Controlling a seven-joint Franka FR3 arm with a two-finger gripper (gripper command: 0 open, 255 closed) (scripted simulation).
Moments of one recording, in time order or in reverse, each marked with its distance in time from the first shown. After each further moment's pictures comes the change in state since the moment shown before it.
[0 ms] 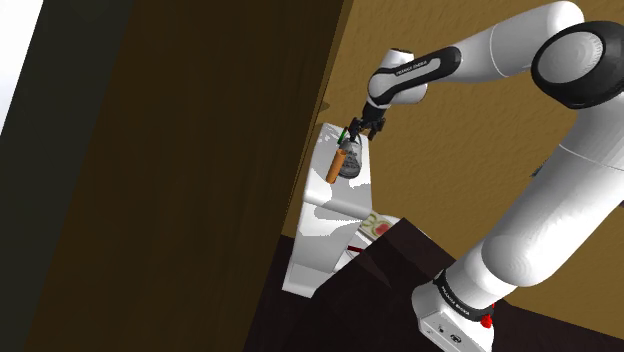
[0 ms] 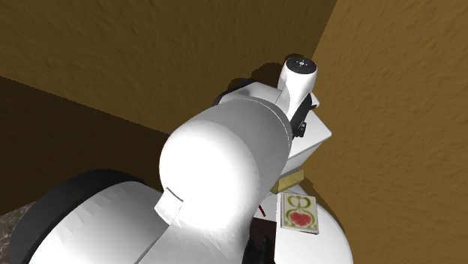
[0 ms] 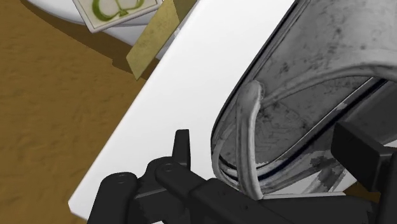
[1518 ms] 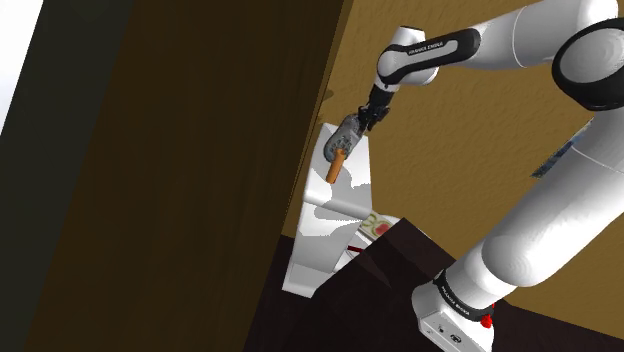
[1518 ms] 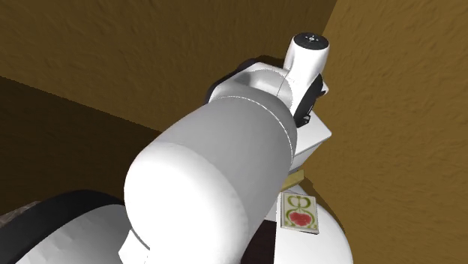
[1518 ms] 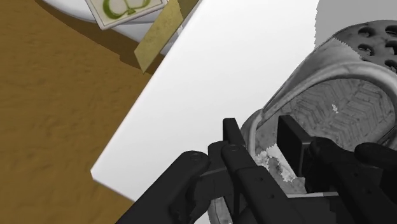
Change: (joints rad) arm 0.004 -0.077 -0.002 0.069 -0.014 -0.144 0.003
